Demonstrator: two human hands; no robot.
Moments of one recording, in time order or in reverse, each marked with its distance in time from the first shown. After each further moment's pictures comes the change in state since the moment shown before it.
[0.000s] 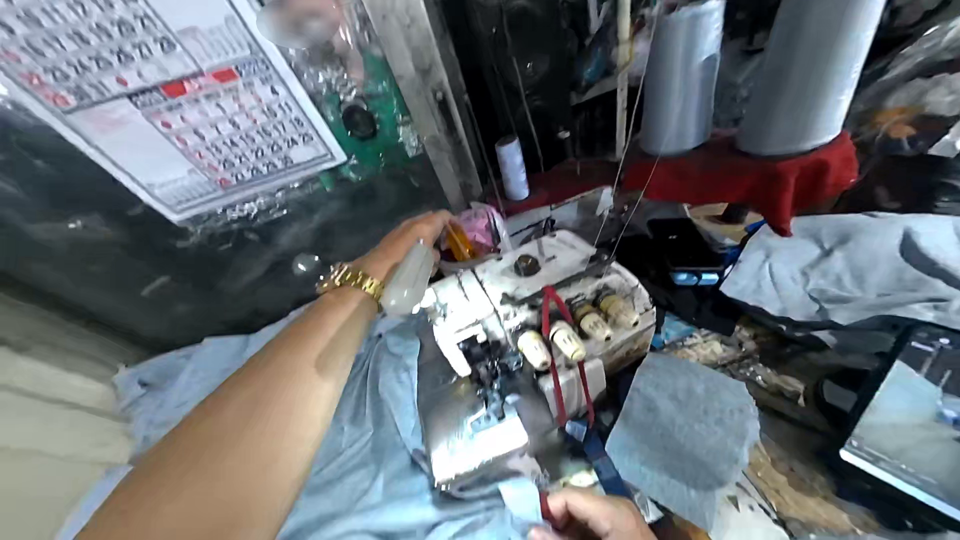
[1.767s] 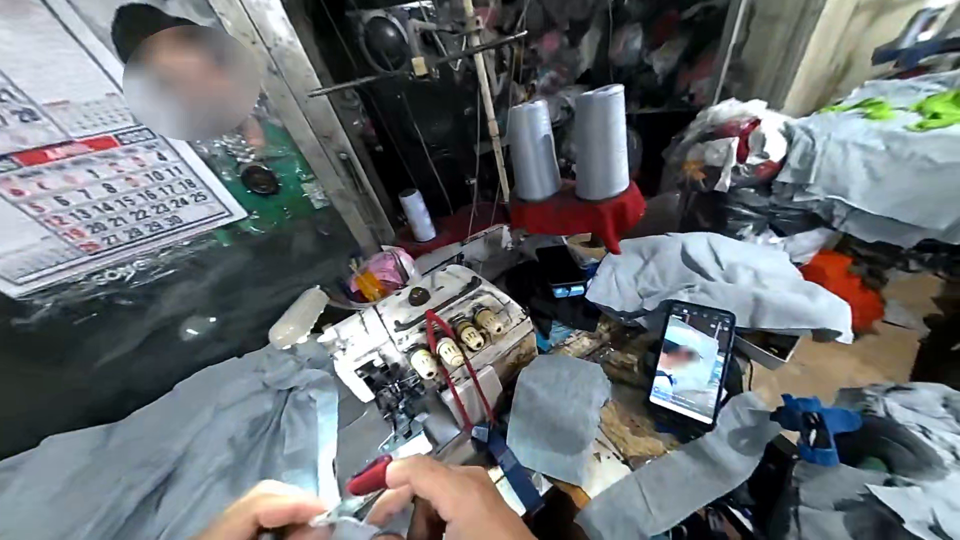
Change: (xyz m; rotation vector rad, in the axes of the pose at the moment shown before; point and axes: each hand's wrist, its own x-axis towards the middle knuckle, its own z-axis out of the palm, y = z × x) left_hand -0.268 0.164 0.003 -0.740 0.234 -0.007; right_hand 0.020 -0.088 0.010 0.094 0.013 -0.463
